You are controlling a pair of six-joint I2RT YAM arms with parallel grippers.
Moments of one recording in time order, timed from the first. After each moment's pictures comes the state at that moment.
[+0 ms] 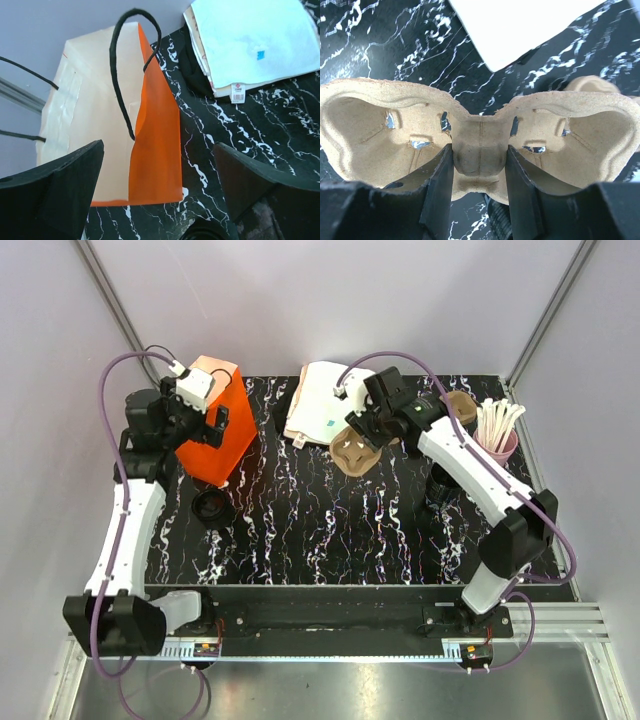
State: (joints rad) left arm 0.03 1.14 1.16 -0.33 0.35 0.37; right arm 0.58 1.70 1.70 -0.85 0.08 -0.32
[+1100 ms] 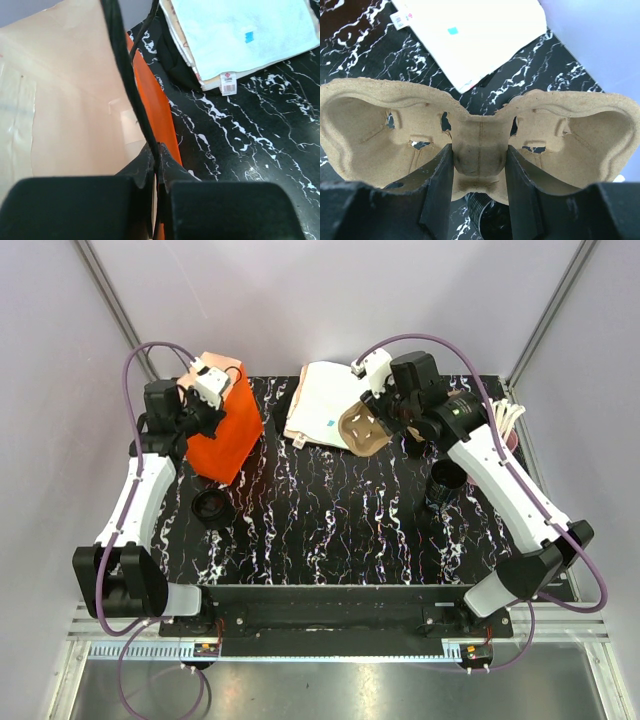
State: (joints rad) left arm 0.02 1.35 1.20 -0.27 0.45 0.44; right arm 0.58 1.55 1.80 -0.87 0.14 -0.34
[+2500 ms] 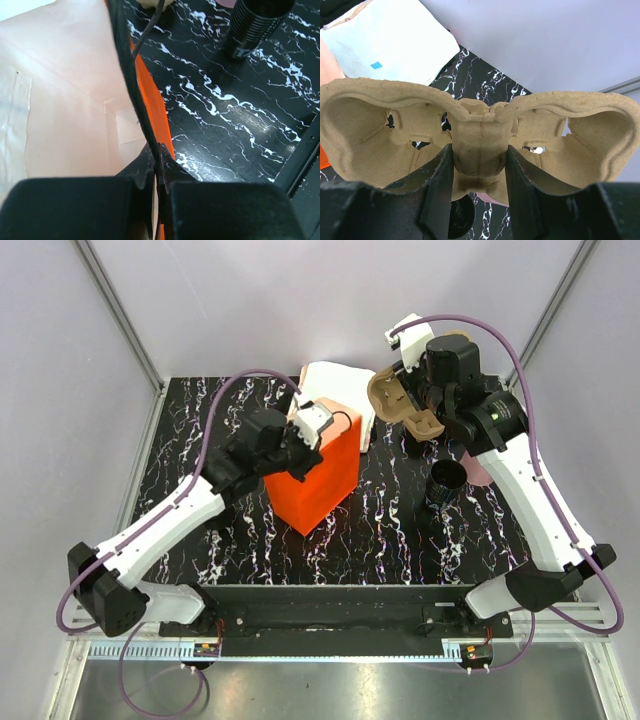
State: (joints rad) left arm -0.69 1.28 1.25 -0.44 0.18 0.09; right arm 0.54 1.47 1.91 -0.84 0.38 -0.38
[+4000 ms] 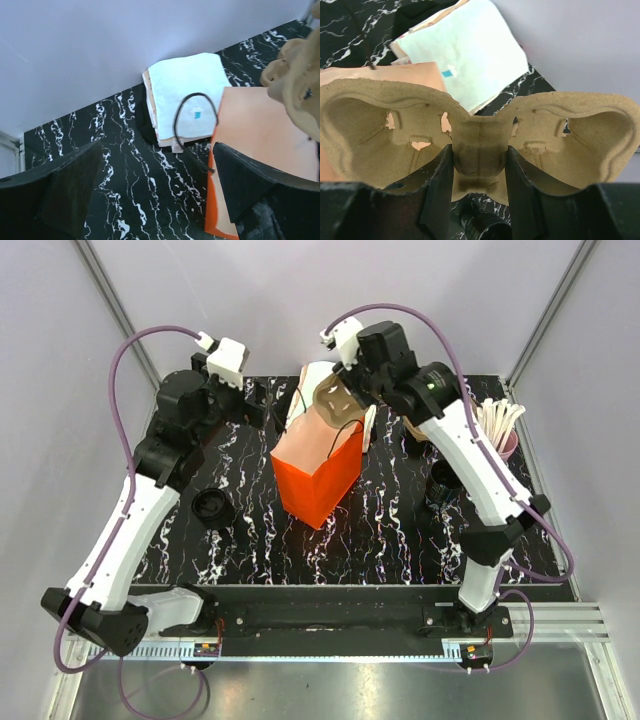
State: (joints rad) left arm -0.41 1.19 1.44 -0.41 -0.01 0.12; right arm 0.67 1.81 2.30 -1.02 0.28 -0.32
